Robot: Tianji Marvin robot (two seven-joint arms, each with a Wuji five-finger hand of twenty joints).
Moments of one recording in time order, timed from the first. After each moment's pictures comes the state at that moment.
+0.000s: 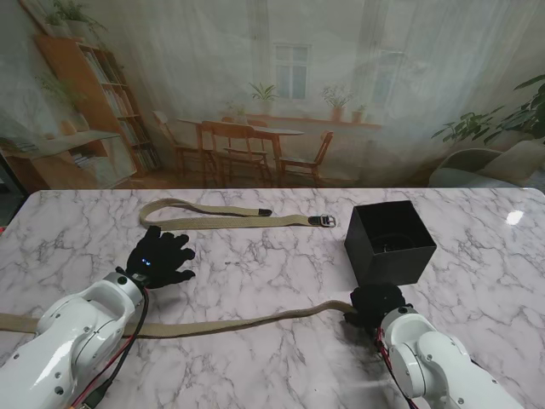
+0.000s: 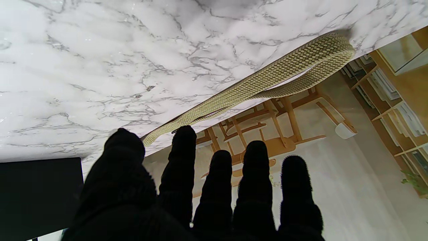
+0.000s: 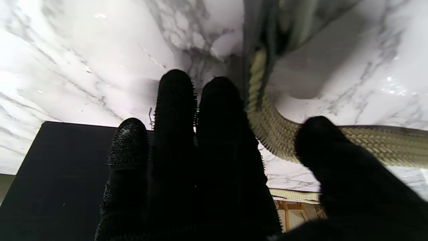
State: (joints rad) left arm 1.63 -1.01 -1.32 -1.71 1.40 -0.16 -0.07; right arm -1.70 -1.03 1.19 -1.70 -1.16 0.21 0.24; left_hand 0.90 -0.10 0.00 0.00 0.64 0.07 0.27 0.53 0.52 0.14 0.15 0.29 0.49 0.20 0.27 0.52 0.08 0.24 0.76 0.59; right_hand 0.41 -0.39 0.80 -0.13 0.80 0.07 0.77 0.39 1.38 0.02 0.71 0.54 1.19 0.08 0.61 0.55 0.48 0.25 1.24 0.42
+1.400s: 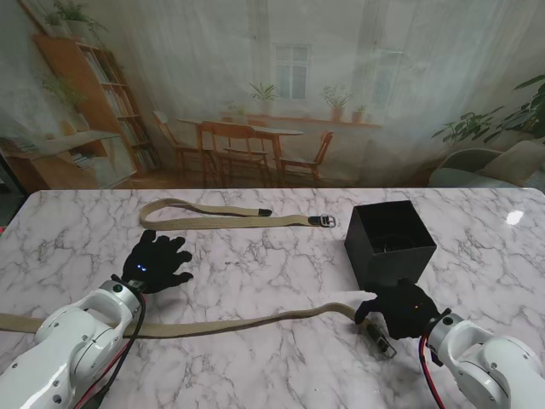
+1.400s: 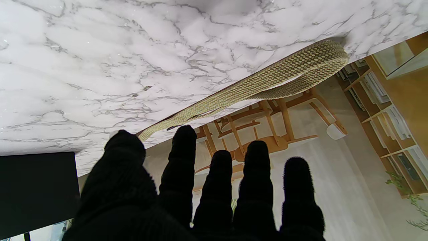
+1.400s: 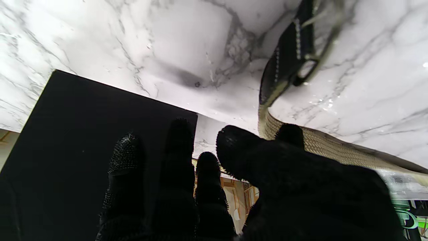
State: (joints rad) left arm 1.67 -1.01 -1.34 -1.69 1.39 -0.13 0.01; right arm -1.87 -1.01 1.51 -1.74 -1.27 -0.38 0.09; left_hand 0.90 -0.09 0.00 0.00 0.64 0.07 0.27 0.54 0.52 0.14 0.15 0.29 0.49 0.21 0.27 0.52 0.07 0.26 0.72 0.58; right_hand 0.76 -0.50 1.20 -0.13 0.55 -0.45 0.61 0.25 0.40 0.10 0.35 0.23 0.70 0.05 0.33 0.36 0.28 0.27 1.04 0.42
